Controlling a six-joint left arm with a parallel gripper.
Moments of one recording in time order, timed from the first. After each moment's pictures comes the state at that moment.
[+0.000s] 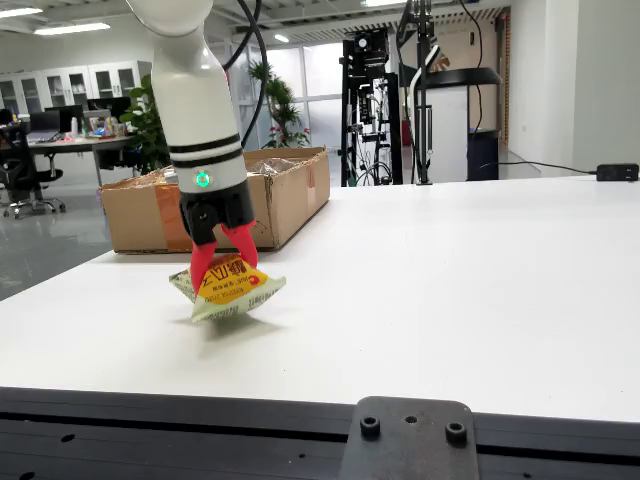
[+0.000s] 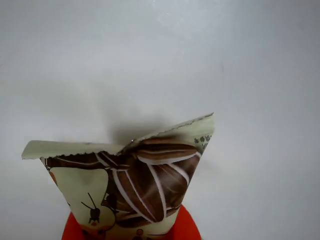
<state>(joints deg) -55.0 48.2 89.8 7.7 35.4 -5.1</state>
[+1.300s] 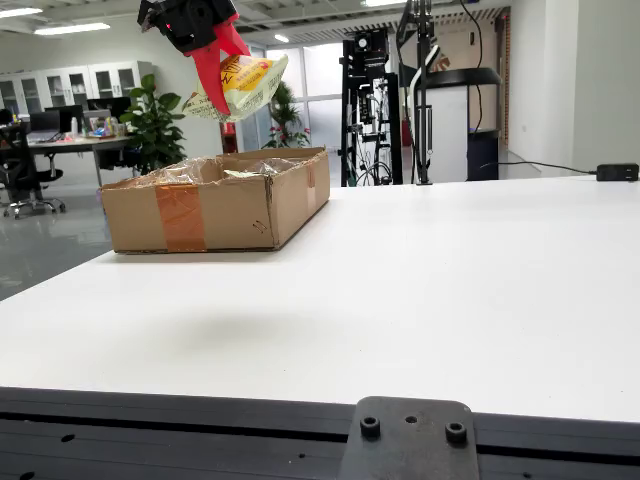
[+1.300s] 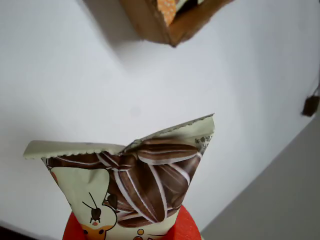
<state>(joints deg) -45.8 23.1 89.1 9.4 38.8 -16.6</state>
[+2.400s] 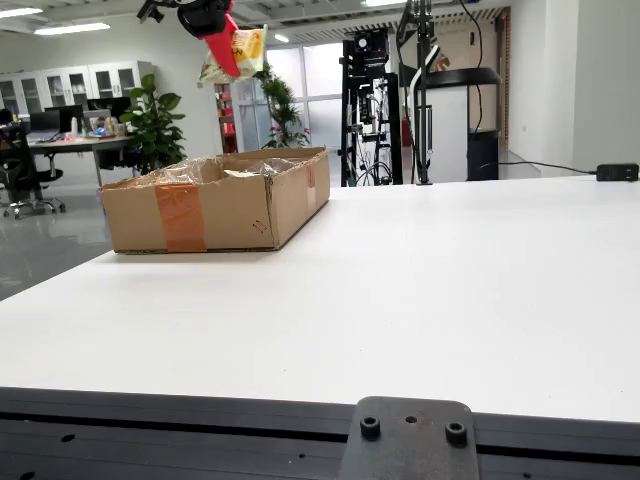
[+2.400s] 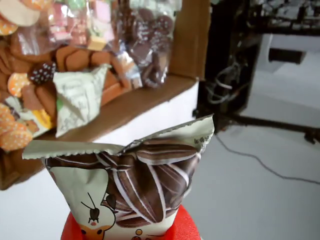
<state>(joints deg) -25.6 37.2 62.2 13.8 36.1 -21.9</state>
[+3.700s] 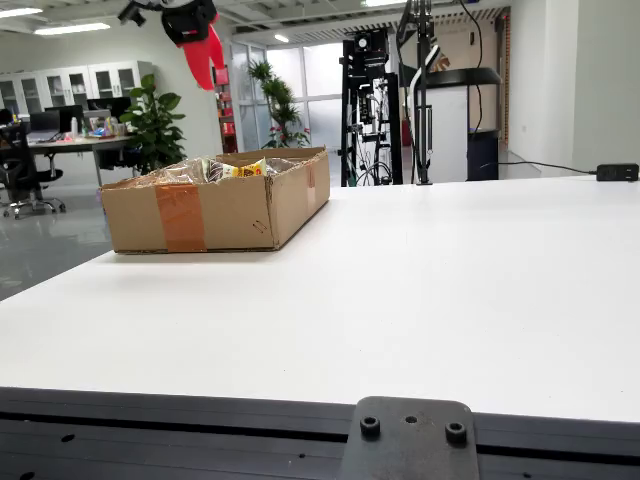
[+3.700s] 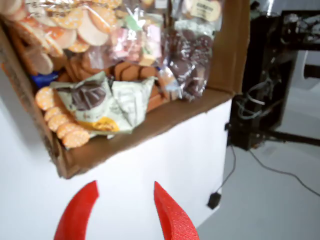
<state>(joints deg) -26.7 36.1 62.1 16.6 46.5 -25.2</state>
